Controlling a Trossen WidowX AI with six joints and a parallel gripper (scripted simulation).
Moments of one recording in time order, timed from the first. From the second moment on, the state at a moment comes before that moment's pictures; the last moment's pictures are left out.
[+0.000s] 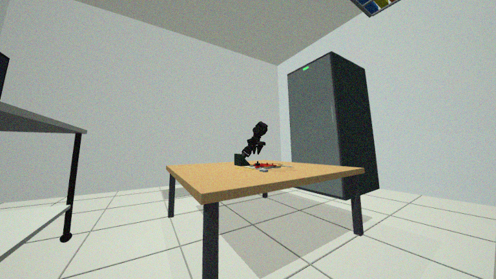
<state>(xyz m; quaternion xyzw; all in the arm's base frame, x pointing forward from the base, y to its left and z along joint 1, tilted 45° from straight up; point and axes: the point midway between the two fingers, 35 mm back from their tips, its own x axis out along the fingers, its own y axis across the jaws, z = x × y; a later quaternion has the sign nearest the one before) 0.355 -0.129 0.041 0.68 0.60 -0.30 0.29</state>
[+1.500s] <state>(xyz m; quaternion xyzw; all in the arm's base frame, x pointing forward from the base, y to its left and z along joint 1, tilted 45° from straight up) 0.357 -0.062 -0.005 0.68 0.62 -0.26 0.29</state>
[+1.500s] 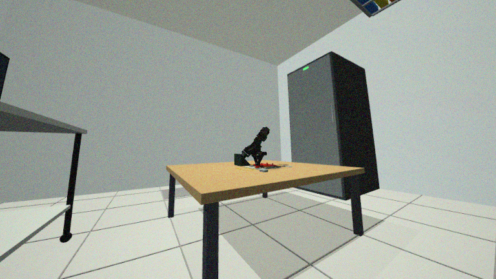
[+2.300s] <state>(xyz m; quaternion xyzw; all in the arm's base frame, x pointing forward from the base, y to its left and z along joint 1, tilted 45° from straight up) 0.358 -0.064 -0.002 0.68 0.62 -0.26 0.28</state>
